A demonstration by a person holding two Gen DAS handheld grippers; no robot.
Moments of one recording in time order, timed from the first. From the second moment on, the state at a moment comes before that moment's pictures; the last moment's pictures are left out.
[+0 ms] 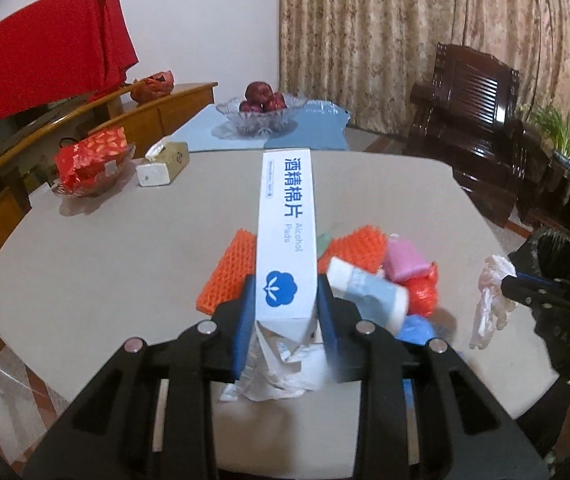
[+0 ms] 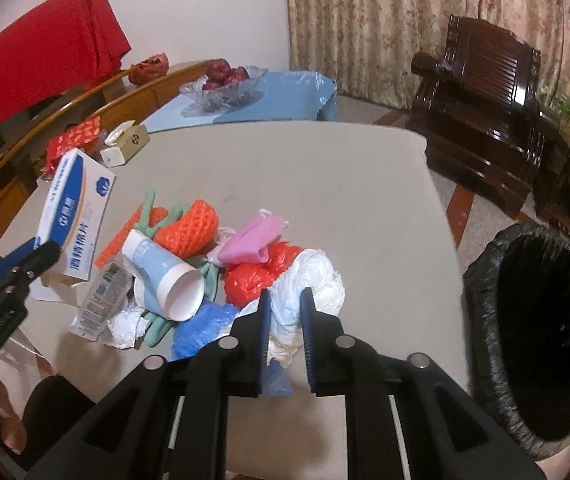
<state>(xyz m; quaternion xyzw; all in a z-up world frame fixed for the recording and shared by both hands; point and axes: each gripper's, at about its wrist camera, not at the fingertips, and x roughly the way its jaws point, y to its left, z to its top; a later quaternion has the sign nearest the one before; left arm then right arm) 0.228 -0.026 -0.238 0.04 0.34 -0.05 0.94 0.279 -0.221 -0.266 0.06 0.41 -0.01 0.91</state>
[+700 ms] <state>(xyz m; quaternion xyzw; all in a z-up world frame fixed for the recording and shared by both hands) 0.177 -0.226 -0.238 0.06 0.37 -0.18 0.91 0.206 -0.388 -0.219 0.08 0.36 -0.11 0.92</state>
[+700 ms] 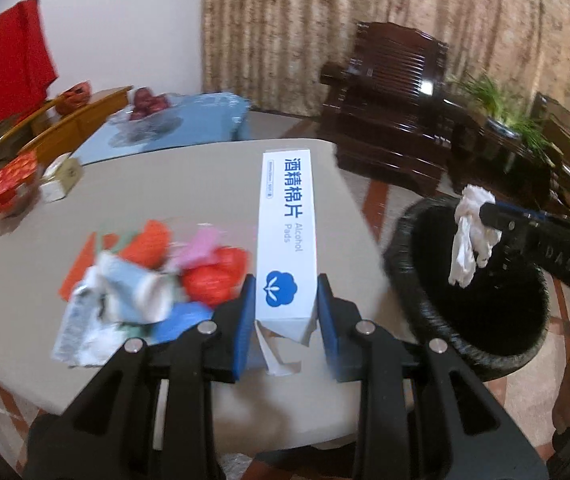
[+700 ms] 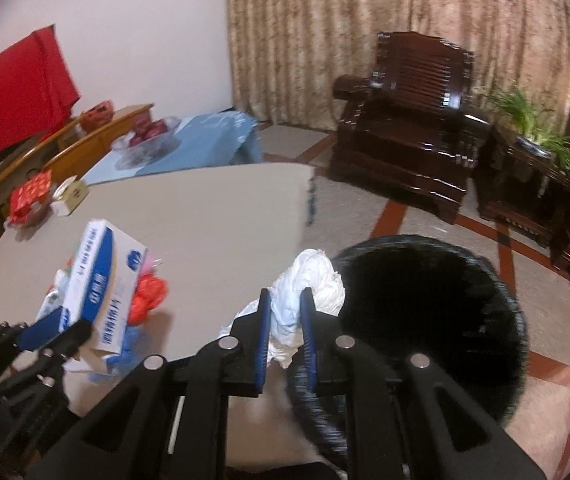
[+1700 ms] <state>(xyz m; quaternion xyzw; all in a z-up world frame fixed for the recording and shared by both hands) 0.174 -0.365 -0.303 0.13 0.43 -0.26 0.85 0.154 -0.530 -0.283 0.11 0.39 -0.22 0.89</state>
